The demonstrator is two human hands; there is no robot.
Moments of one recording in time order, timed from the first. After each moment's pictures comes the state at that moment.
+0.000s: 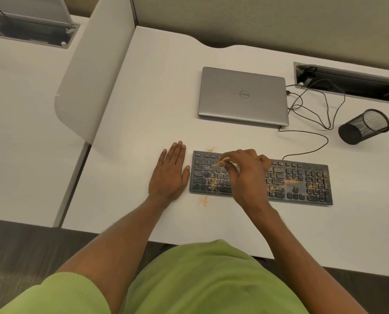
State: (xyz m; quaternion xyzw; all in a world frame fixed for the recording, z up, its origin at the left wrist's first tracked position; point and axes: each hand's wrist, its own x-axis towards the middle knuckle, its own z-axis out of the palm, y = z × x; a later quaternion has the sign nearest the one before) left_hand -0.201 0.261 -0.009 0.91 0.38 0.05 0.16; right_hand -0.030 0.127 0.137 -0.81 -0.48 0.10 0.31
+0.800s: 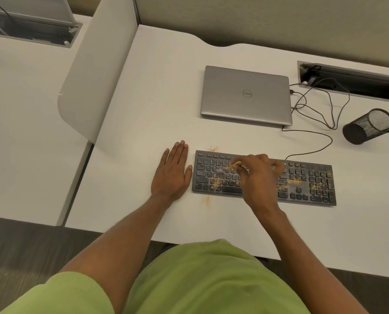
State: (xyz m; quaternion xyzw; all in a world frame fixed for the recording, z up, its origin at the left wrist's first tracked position) left_hand -0.201 0.261 -0.009 0.91 0.38 0.05 0.16; right_hand -0.015 0.115 0.122 -0.85 -0.45 0.08 0.25
